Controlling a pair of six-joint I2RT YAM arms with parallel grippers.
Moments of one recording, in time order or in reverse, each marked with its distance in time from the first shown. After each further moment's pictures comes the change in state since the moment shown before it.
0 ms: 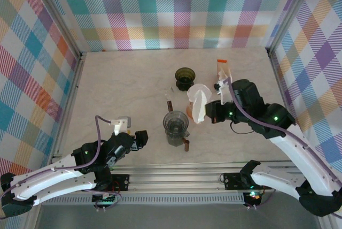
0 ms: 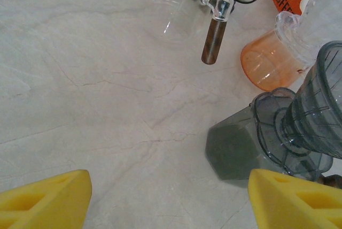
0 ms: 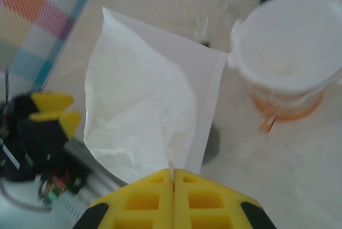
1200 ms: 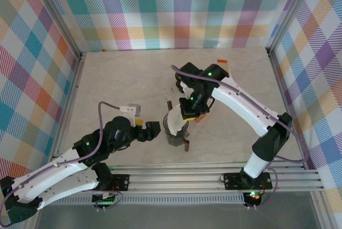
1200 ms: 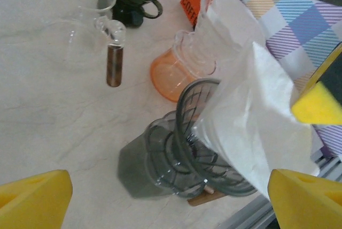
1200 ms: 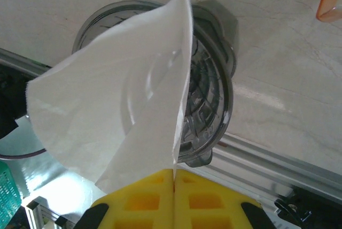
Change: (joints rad) left arm 0.177 0.150 0.143 0.240 0.388 0.157; right arm 0.056 0.677 0.475 -0.463 -0.135 0.084
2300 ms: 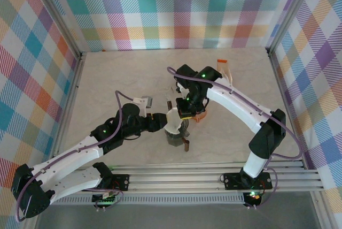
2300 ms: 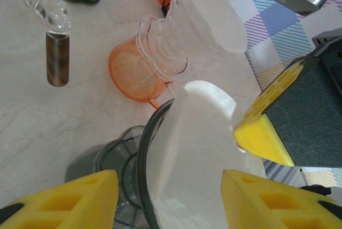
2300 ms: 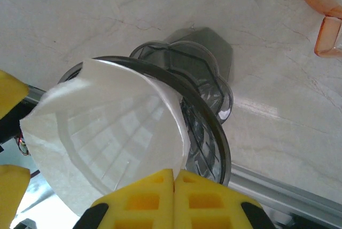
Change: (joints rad) left arm 0.149 0.222 -0.019 0.253 0.297 -0.028; right arm 0.000 0.039 -0.061 0.115 0.034 -0.001
